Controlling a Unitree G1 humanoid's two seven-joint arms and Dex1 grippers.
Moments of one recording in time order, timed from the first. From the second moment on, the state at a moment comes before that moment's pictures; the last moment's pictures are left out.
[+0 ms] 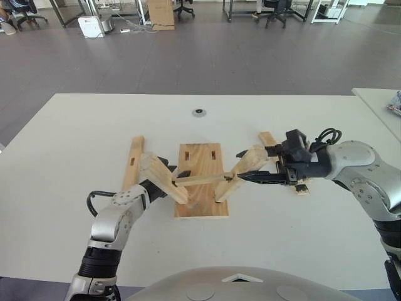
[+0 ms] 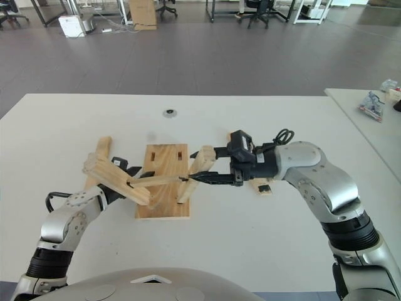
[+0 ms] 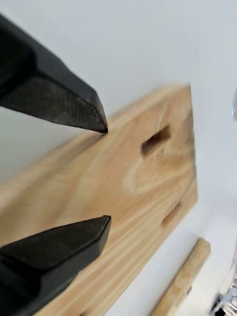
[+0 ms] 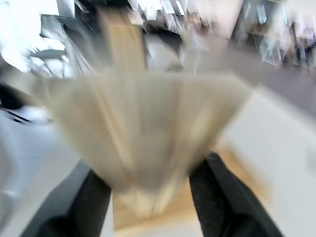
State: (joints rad) left arm 0.03 0.28 -0.10 -0.21 -0.42 0.64 -0.44; right arm -0.19 -0.82 0.19 -0.25 0.60 0.59 0.98
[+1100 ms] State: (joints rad) left arm 0.10 0.26 -0.03 -0.26 -0.42 0.61 -0.43; right arm -0.28 -0.82 0.47 -0.79 -0.36 0.51 0.32
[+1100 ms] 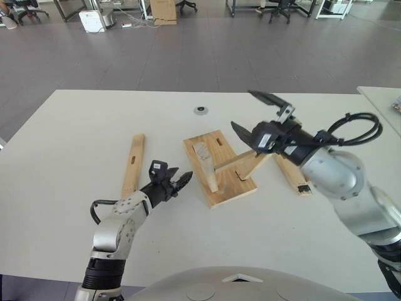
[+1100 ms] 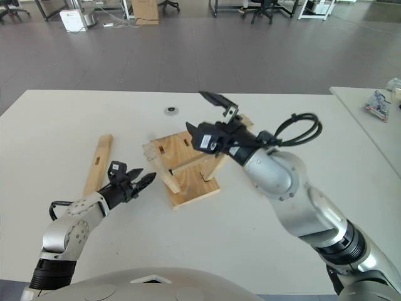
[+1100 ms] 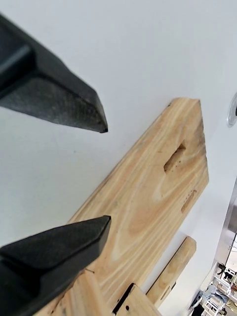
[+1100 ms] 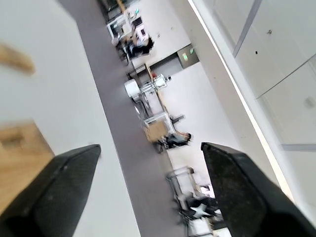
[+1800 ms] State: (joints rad) left arm 0.05 0.25 -0.05 -0.22 -0.39 0.58 -0.42; right arm -0.28 -0.81 0.24 -0.35 -0.31 0.04 0.54
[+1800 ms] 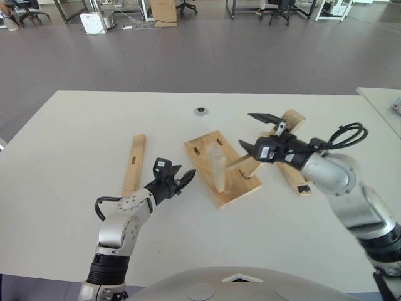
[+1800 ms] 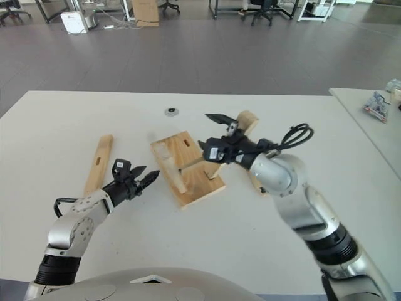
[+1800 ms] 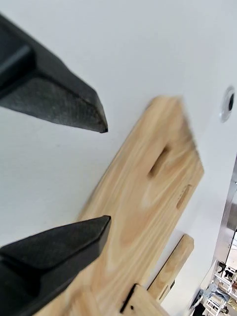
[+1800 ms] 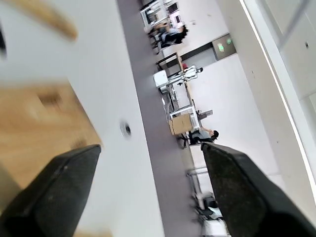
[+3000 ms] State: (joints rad) left arm -0.73 0.36 -0.48 1.18 0.37 -0.73 -0.51; right arm -0.05 -0.77 0.19 -0.12 -0.16 0.37 0.68
